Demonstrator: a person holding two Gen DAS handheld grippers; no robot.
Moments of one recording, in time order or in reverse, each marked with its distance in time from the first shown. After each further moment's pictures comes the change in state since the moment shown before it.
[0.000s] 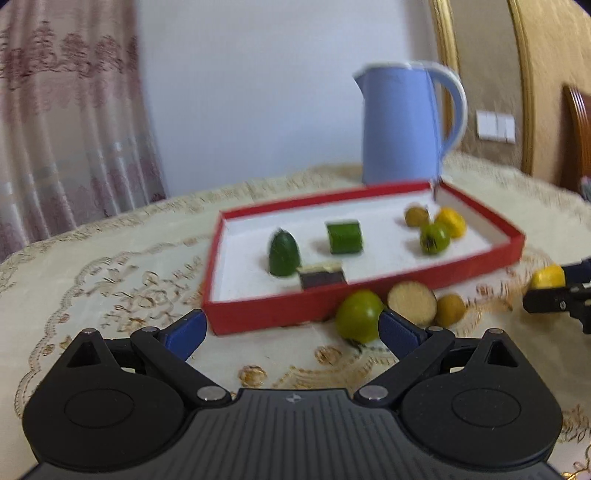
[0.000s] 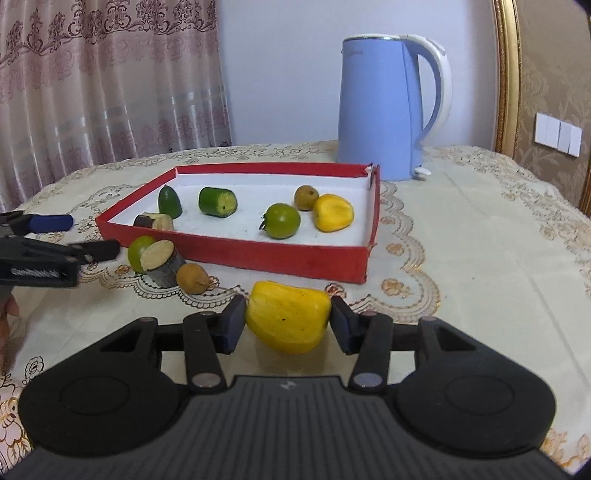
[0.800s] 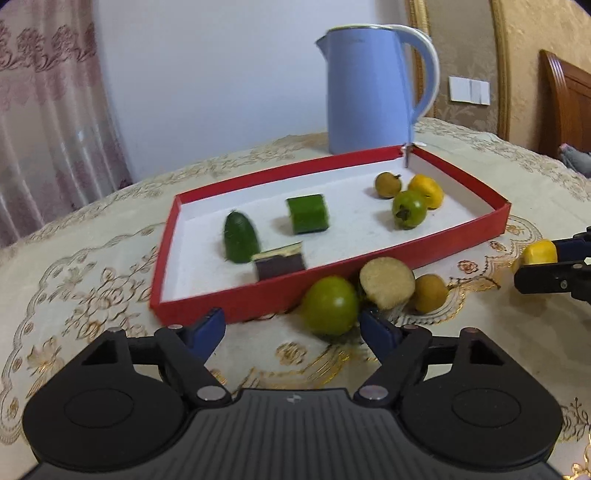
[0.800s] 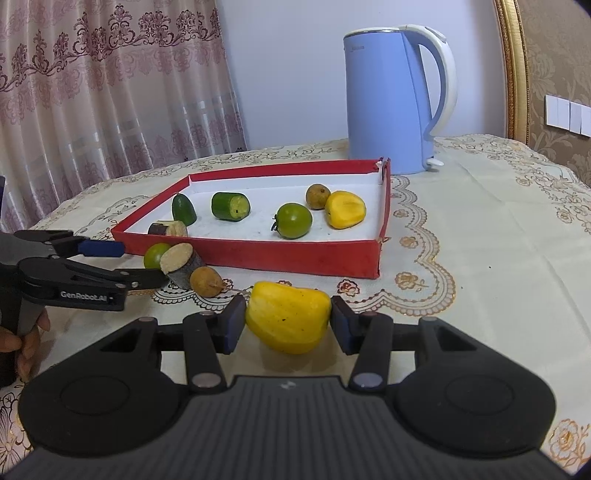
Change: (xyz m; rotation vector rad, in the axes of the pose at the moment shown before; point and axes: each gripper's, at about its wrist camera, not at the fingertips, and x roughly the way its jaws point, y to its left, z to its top) left arm 0.026 -0.017 0.007 0.065 0.085 -0.078; right arm -0.003 -0.006 -0.003 0.054 -0.020 0.060
